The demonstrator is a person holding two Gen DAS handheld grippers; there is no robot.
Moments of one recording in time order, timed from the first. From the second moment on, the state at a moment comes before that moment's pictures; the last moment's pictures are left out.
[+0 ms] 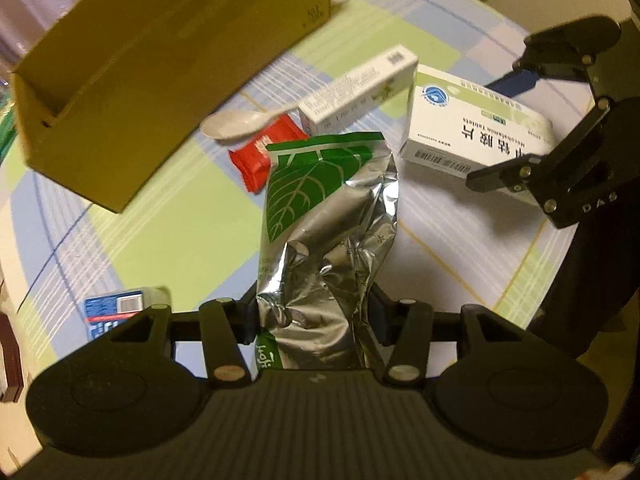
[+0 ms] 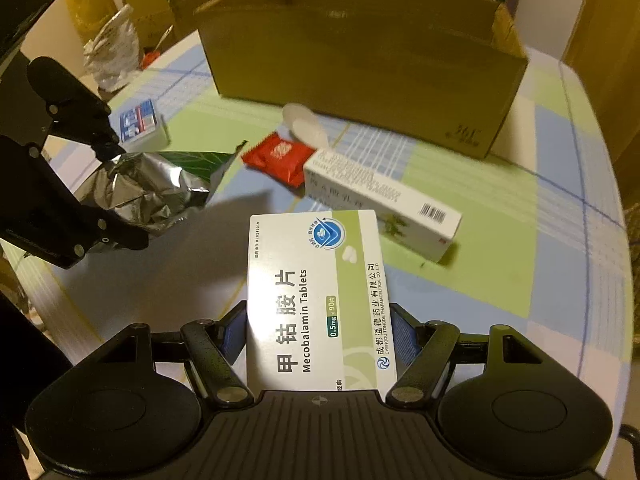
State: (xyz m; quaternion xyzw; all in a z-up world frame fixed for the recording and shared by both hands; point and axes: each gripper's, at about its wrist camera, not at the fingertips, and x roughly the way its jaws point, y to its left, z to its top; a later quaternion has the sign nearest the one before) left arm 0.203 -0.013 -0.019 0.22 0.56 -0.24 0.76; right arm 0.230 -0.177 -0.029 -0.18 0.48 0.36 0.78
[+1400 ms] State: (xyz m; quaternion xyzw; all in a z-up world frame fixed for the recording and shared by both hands) left arm 0.438 0.026 0.087 0.05 0.49 -0.07 0.87; right arm 0.467 -0.094 0.093 -0.09 0.41 0.29 0.86
